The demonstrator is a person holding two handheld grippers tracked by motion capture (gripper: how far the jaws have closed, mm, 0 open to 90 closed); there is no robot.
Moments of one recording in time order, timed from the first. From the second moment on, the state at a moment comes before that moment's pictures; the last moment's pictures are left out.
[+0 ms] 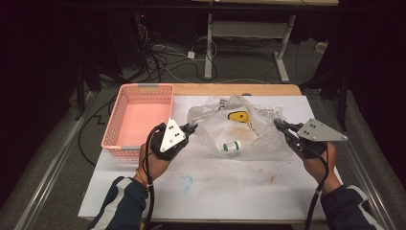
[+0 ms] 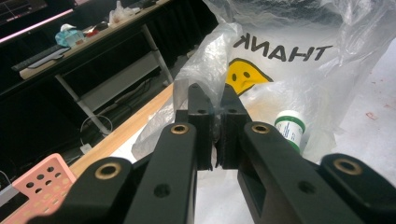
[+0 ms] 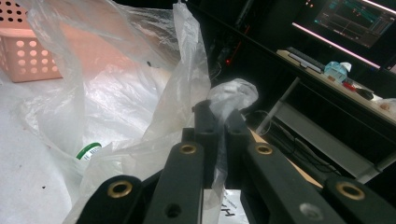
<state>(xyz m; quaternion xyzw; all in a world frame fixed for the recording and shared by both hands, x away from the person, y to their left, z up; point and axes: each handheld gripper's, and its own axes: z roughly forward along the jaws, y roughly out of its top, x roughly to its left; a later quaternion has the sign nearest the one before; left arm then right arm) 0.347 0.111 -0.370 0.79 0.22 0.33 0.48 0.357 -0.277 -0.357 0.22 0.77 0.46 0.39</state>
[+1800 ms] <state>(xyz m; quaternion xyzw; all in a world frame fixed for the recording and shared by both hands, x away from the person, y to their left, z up) 0.317 0.102 -0.326 0.77 0.18 0.35 0.51 0.335 -0.253 -0.319 0.17 0.76 0.51 0.38</state>
